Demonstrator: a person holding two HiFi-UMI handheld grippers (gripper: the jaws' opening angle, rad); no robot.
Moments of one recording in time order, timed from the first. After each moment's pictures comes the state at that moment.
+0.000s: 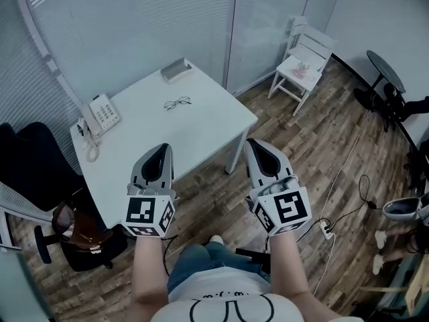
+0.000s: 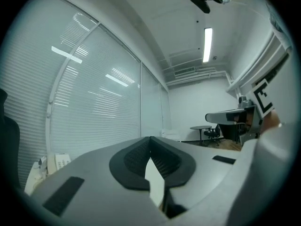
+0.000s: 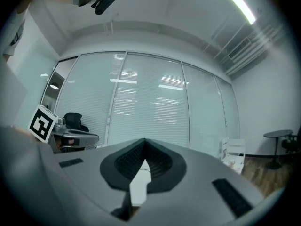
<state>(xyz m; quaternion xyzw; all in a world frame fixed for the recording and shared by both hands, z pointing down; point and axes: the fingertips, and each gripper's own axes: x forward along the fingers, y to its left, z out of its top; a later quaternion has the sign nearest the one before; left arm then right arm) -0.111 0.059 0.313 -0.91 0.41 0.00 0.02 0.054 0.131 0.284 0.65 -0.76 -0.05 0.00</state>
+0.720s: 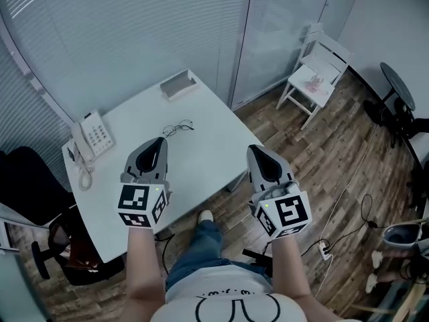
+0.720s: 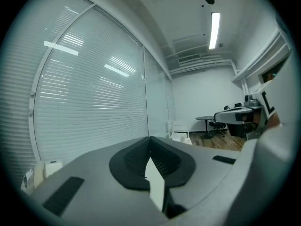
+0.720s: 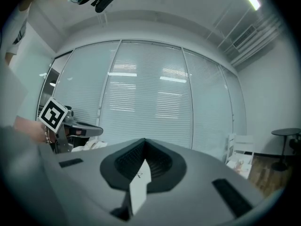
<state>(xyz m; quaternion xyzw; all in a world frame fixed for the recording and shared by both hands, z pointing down) -0.067 -0.128 0.327 -0.90 0.42 -0.06 0.01 0.110 -0.037 0.310 0.64 -0.77 -0.02 0.03</state>
